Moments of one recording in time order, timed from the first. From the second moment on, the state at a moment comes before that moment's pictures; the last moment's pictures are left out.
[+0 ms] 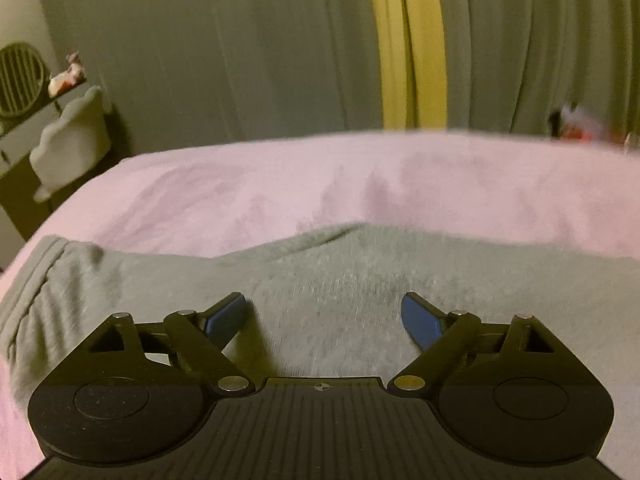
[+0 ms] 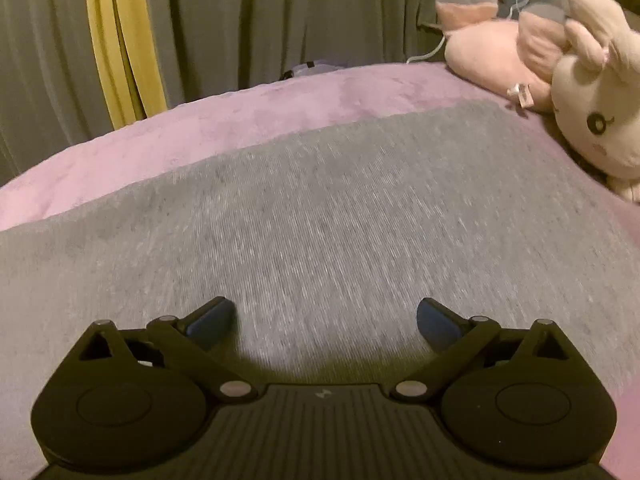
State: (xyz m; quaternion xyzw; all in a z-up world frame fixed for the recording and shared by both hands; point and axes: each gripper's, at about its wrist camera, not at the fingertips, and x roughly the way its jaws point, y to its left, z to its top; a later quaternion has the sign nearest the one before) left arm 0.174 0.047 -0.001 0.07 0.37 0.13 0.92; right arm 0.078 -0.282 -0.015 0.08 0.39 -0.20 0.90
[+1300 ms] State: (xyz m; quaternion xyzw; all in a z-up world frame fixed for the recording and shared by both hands) left arm 0.104 0.101 -0.009 -0.04 0.35 0.21 0.91; right arm 0.150 -0.161 -0.007 0.05 0.39 -0.03 0.92
